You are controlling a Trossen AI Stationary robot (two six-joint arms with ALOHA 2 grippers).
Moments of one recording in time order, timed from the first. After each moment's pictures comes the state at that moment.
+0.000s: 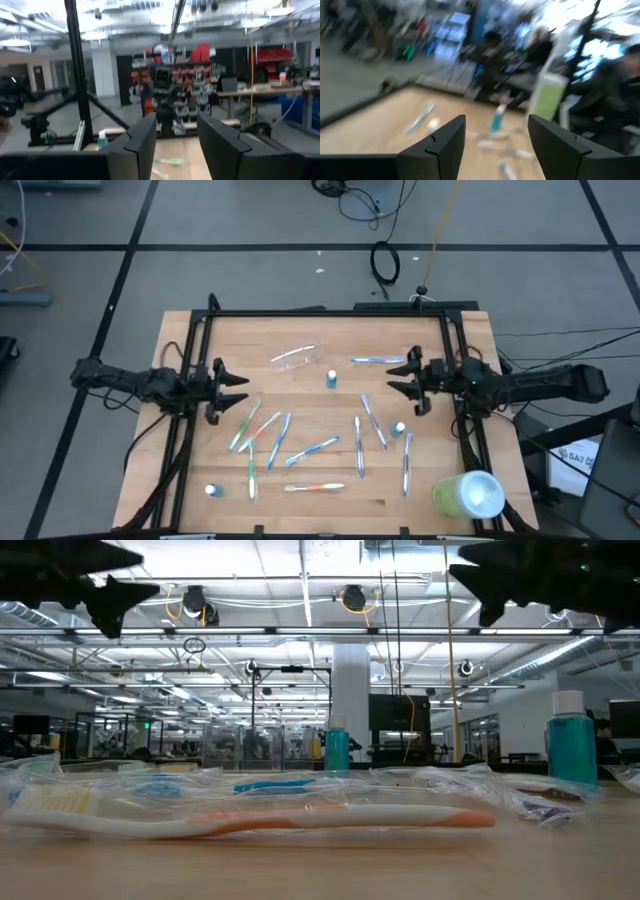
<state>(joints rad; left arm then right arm) -0.24 0.25 0.20 0.07 -0.31 -0.23 -0.09 0.73 0.19 0.79 -0.11 0.11</state>
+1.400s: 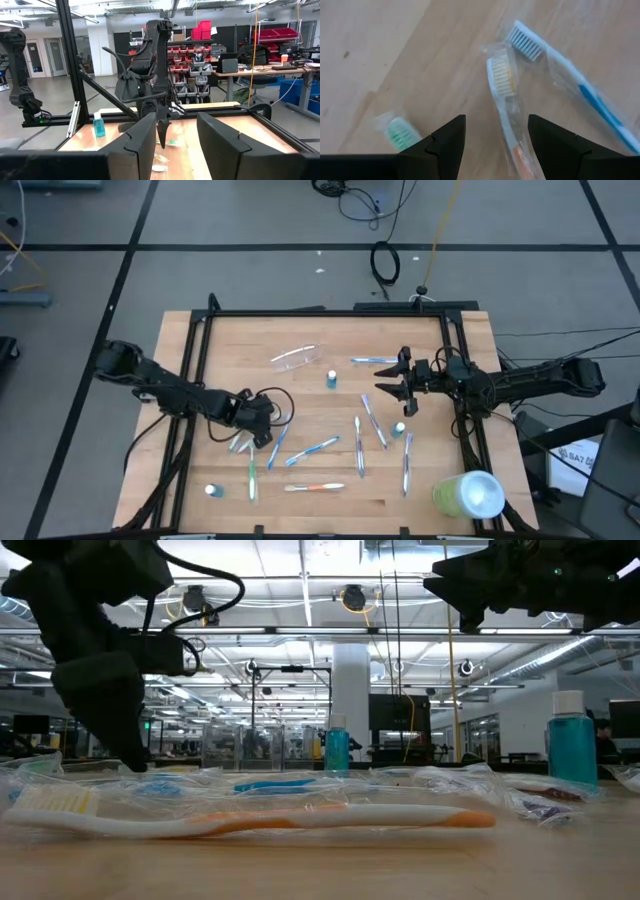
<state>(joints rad) -0.29 1.42 0.60 -0.35 -0.26 -0.72 -0.08 0.88 0.25 0.79 -0.10 0.08</state>
